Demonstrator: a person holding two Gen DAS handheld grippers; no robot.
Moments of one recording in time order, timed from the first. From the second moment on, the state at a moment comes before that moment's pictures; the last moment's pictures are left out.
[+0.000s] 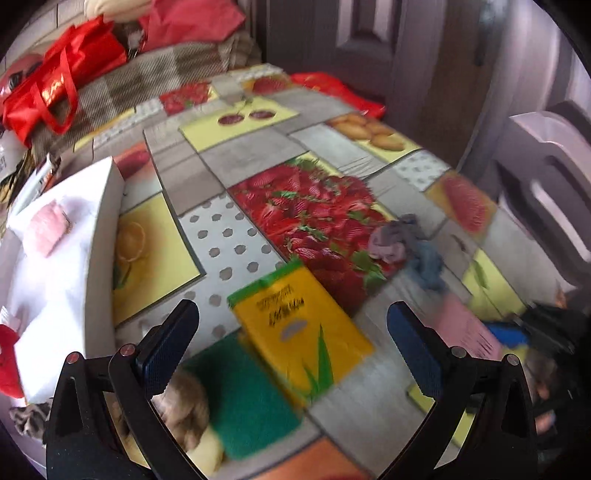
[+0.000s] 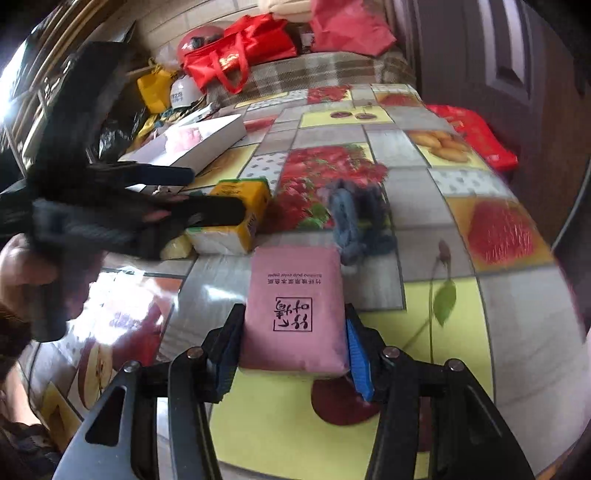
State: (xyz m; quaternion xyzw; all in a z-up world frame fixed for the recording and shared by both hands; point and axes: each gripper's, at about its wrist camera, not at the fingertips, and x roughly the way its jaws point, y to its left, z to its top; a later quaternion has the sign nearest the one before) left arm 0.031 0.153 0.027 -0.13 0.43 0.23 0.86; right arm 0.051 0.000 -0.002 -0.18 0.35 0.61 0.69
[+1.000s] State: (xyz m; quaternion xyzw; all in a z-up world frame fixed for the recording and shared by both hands) left arm -0.220 0.126 0.071 -0.15 0.22 0.46 0.85; right arm -0.011 0.024 0.040 -0.08 0.27 0.67 0.69
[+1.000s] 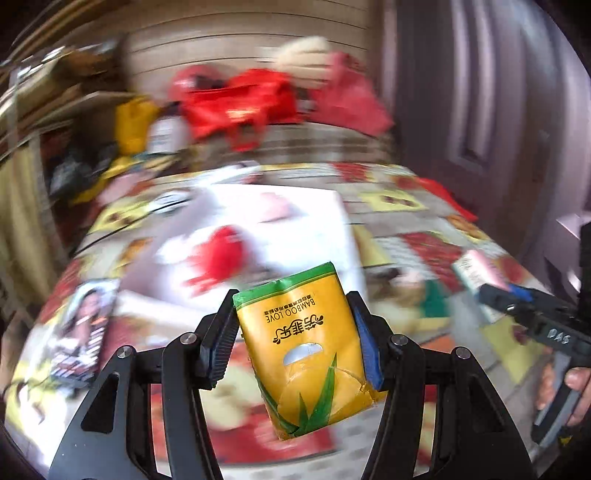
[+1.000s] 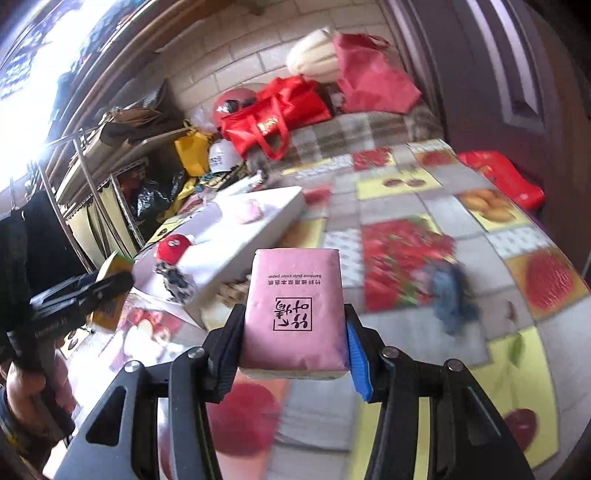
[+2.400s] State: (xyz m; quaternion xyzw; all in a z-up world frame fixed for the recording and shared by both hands) left arm -0.306 0.137 0.044 -0.15 0.19 0.56 0.79; right arm -0.127 0.107 0.045 -0.10 0.18 0.70 0.69
